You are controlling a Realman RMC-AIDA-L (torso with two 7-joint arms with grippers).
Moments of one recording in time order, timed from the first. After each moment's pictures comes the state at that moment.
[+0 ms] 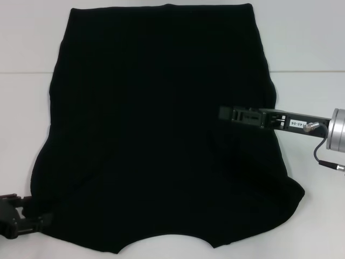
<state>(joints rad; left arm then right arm) -0.32 -2.13 0.41 0.98 2.43 1.54 -1.49 0.70 2.08 -0.53 -0.49 -2.02 -1.38 1.81</state>
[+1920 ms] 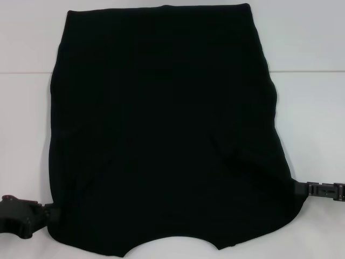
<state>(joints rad) -0.36 -2.13 0.40 0.98 2.44 1.64 -1.58 0.47 1.94 -0.57 -0.50 -2.19 -1.45 1.90</state>
